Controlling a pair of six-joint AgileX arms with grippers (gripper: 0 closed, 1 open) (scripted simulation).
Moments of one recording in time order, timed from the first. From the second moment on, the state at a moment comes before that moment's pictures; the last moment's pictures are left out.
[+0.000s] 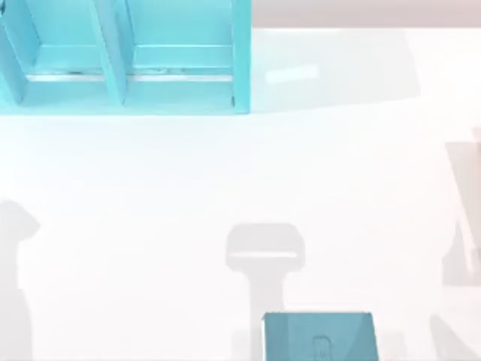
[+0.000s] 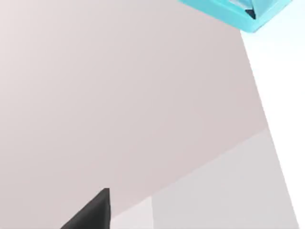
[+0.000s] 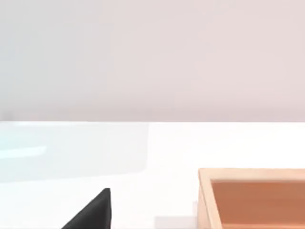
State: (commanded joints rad) left arm 0.45 0.52 0.68 -0.56 -0.06 1.12; right arm 0.00 0.00 0.00 0.00 0.00 0.00
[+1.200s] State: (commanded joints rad) left arm 0.96 1.45 1.12 -1.23 0.00 2.55; right arm 0.00 0.00 0.00 0.00 0.00 0.00
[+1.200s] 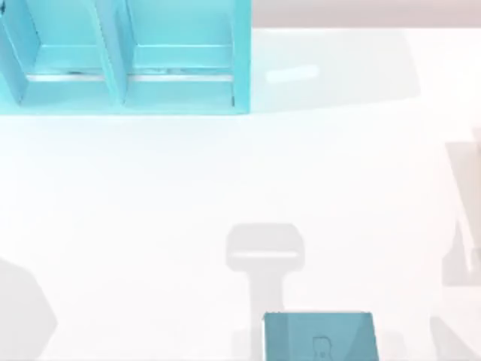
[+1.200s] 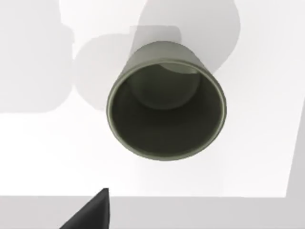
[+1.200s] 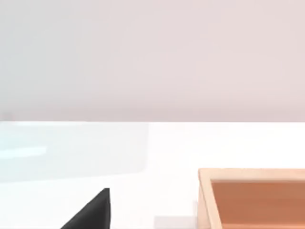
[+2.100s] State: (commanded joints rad) left arm 0.97 1.55 0.91 -0.91 0.00 2.56; right arm 0.00 0.00 0.00 0.00 0.00 0.00
